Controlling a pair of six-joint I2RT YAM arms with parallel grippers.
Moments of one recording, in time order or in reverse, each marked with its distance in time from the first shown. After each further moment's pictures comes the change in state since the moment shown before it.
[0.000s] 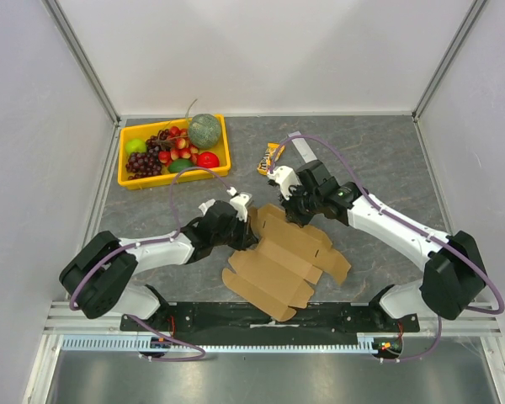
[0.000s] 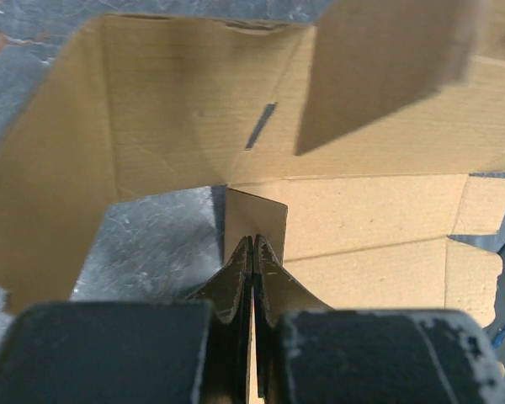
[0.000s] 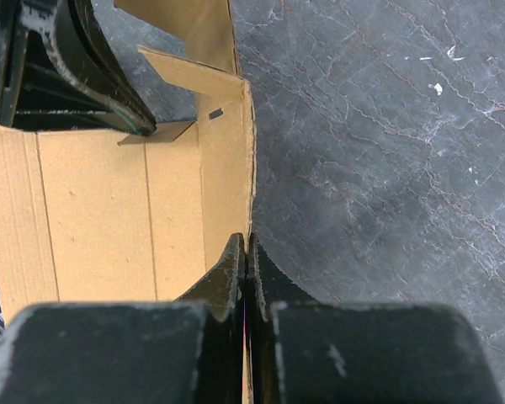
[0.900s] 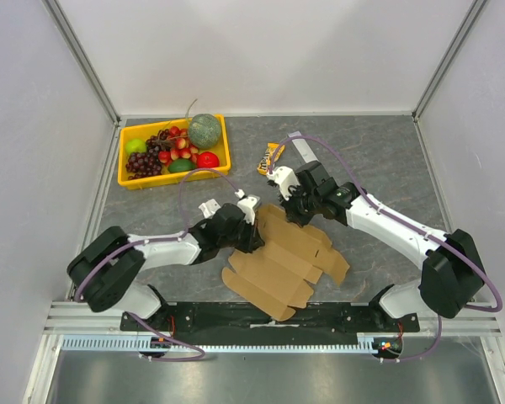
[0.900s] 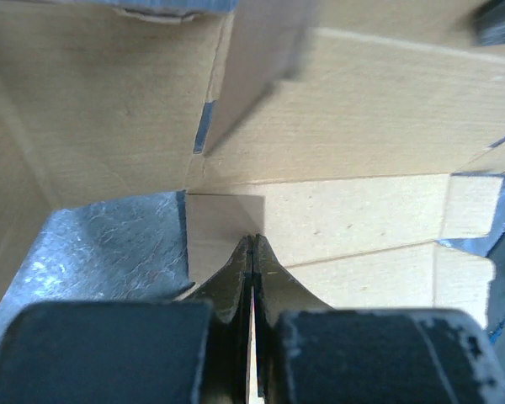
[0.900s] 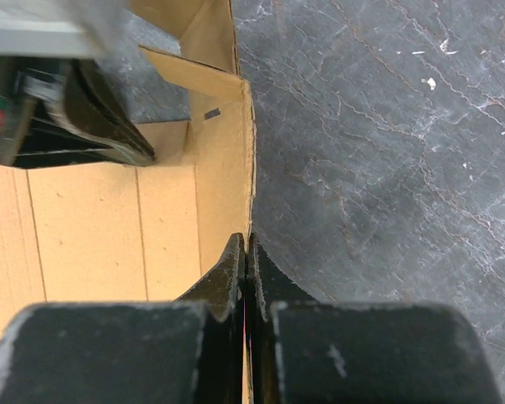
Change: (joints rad) left arm -0.075 0.089 0.026 0.048 -0.008 -0.025; right arm 0.000 0.015 -0.006 0.013 0.015 0.006
